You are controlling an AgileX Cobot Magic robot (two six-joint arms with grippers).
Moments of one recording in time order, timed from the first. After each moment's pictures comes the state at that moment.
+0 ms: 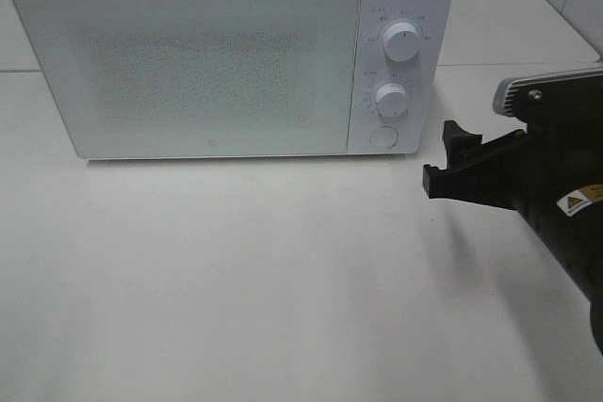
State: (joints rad) left arm 0.02 0.00 -0.50 -0.14 1.05 0.09; right arm 0.76 1.57 -0.28 0.85 -1.20 -0.34
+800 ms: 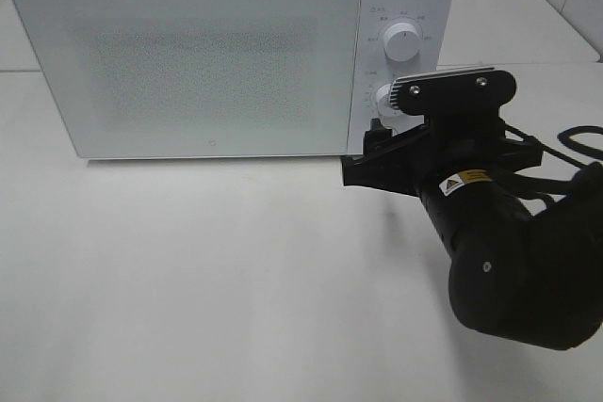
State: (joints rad) left arm 0.02 0.00 -0.50 -0.14 1.05 0.09; right arm 0.85 1.82 -0.52 0.96 -1.21 -0.36
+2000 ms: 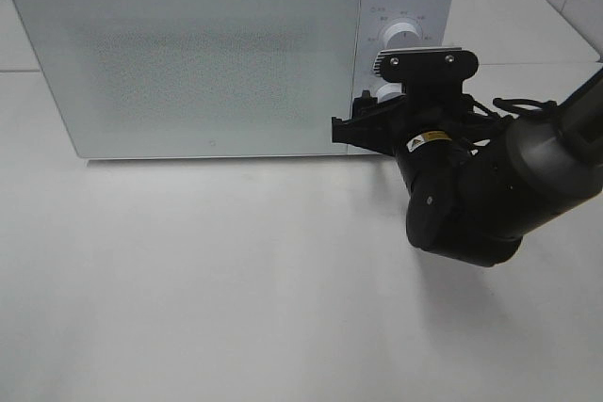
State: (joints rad) left arm 0.02 0.00 -0.50 -0.14 1.05 0.09; right arm 0.66 2.02 -0.74 0.80 -1.19 -0.27
